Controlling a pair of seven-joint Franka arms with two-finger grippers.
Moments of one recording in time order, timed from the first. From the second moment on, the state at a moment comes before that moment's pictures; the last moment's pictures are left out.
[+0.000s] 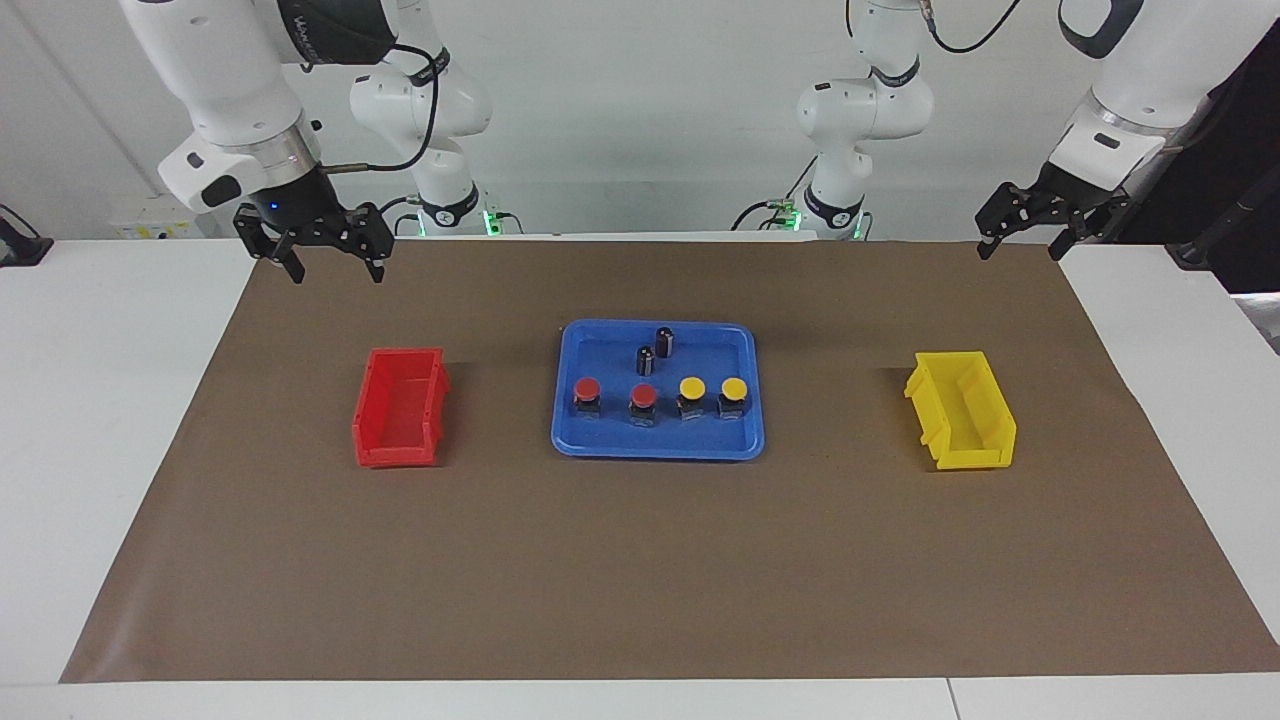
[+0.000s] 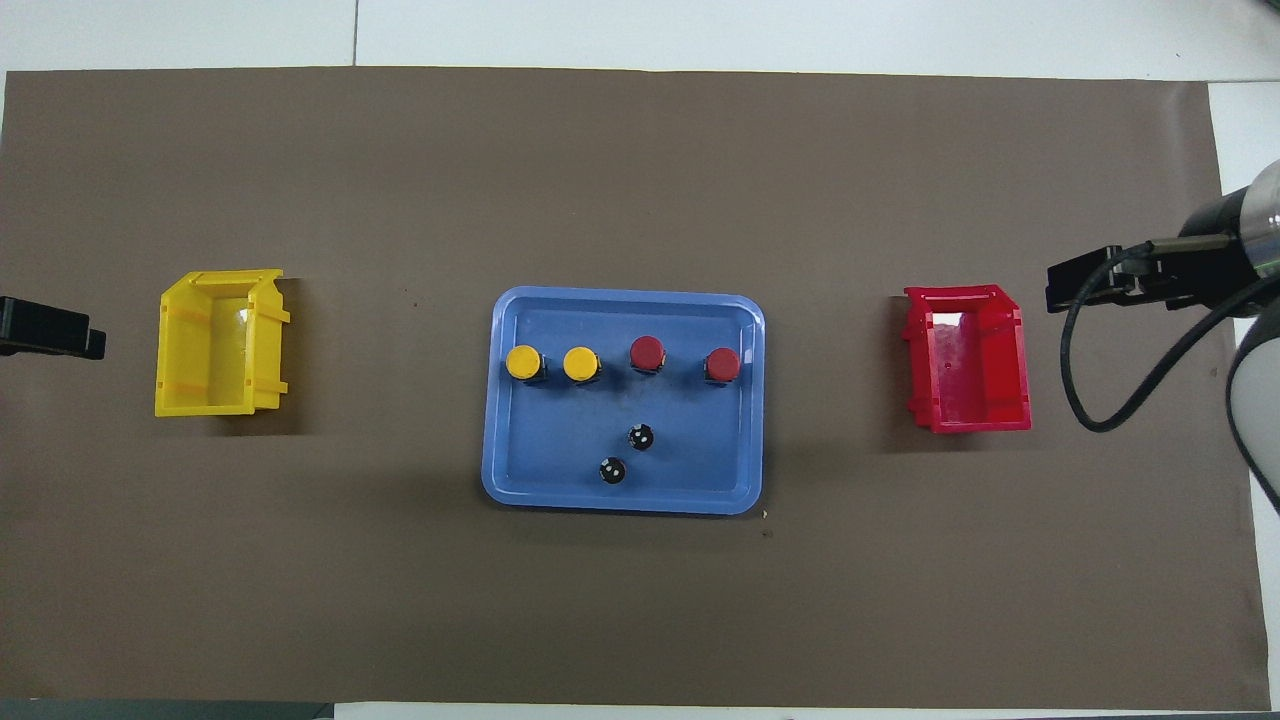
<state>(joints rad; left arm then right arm) -0.06 -0.13 0.03 -1.70 -0.02 1.56 0.07 -0.03 0.00 0.12 -1.57 0.00 1.58 0.08</state>
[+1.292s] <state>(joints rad) -0.06 -0.13 0.02 -1.70 -0.02 1.56 0.07 0.36 0.32 0.14 -1.81 -0.02 2.21 0.56</state>
